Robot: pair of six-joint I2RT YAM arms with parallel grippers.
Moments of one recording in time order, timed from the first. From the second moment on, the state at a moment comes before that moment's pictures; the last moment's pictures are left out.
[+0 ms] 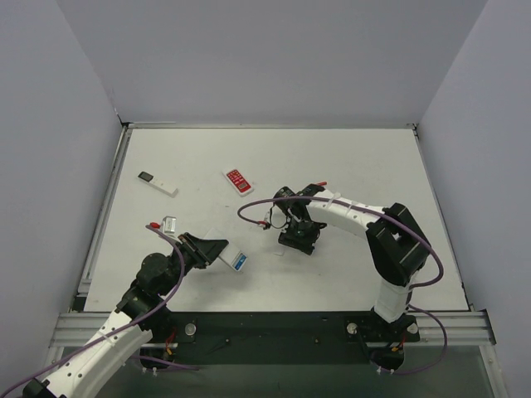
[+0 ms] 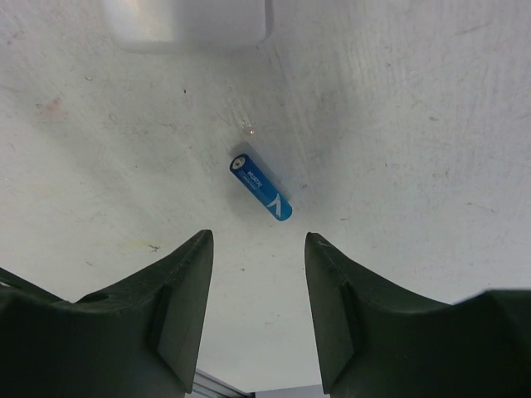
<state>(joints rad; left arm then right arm) -0.59 0.28 0.10 0.12 0.04 -1.01 0.75 1.78 1.20 -0.93 0.05 -0.49</state>
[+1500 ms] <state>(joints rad) -0.59 0.26 0.03 0.32 0.01 -1.16 0.77 1.22 0.88 -0.13 -0.27 0.40</state>
